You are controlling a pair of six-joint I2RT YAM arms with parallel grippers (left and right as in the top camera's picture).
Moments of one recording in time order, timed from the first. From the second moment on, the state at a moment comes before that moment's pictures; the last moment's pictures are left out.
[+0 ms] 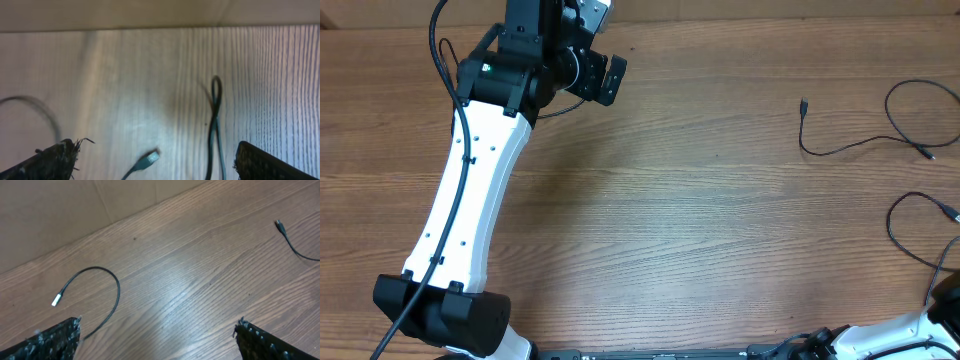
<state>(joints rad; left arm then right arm) -0.26 1.75 1.89 -0.92 0.17 0.16 -0.98 1.89 1.68 -0.88 0.16 0.56</state>
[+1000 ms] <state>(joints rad) -0.08 1.64 1.89 -0.97 -0.25 0.10 -0.06 1.65 1.91 -1.14 -0.30 0.31</state>
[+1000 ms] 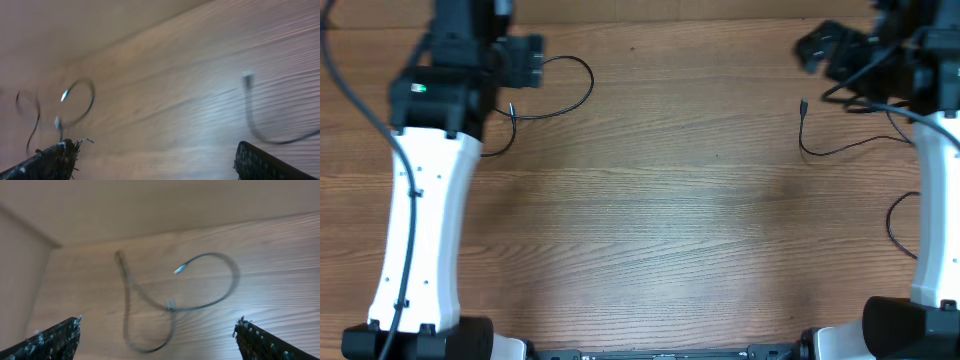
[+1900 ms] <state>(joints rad) 0.28 2.18 1.89 -0.73 0.06 0.01 0.26 1.65 1.91 -1.36 -0.27 0.33</state>
